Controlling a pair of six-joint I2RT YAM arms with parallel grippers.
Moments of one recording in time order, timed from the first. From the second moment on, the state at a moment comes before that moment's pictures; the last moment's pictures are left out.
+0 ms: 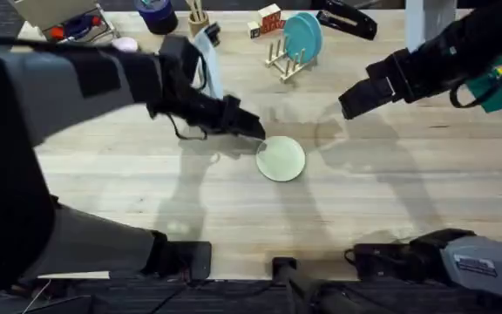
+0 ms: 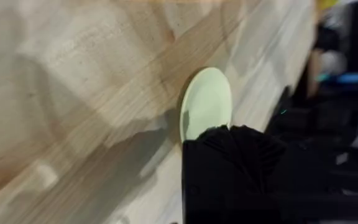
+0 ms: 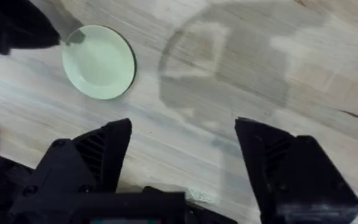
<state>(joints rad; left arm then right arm) -0.16 1.63 0.89 -0.65 0.94 0.10 0.26 1.37 1.38 -1.32 -0.11 -0.08</state>
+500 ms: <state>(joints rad) -0.18 1.72 0.97 -0.74 0.96 0.41 0.26 1.37 1.38 -1.31 -0.11 -0.08</state>
